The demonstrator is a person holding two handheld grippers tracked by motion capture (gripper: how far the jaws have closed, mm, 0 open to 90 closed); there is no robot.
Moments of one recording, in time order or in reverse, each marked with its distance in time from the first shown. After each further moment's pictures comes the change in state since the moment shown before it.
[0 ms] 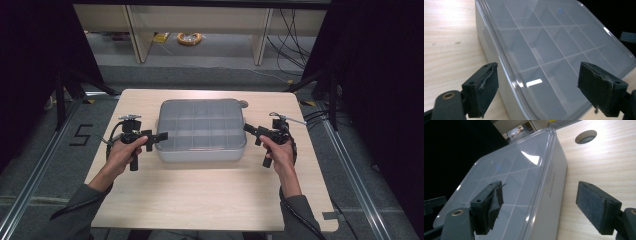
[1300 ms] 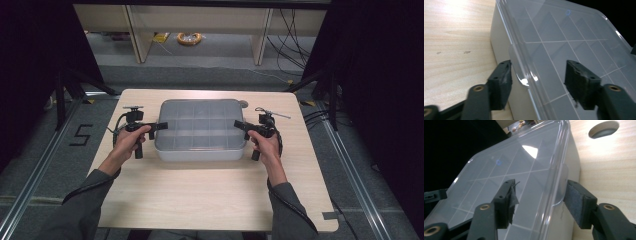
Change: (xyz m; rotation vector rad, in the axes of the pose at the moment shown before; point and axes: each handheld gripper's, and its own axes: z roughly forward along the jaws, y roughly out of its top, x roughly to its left) left arm 0.035 0.017 0.037 0.016 0.015 -0.109; right arm -0.003 0.004 0.052 0.023 0.001 -0.069
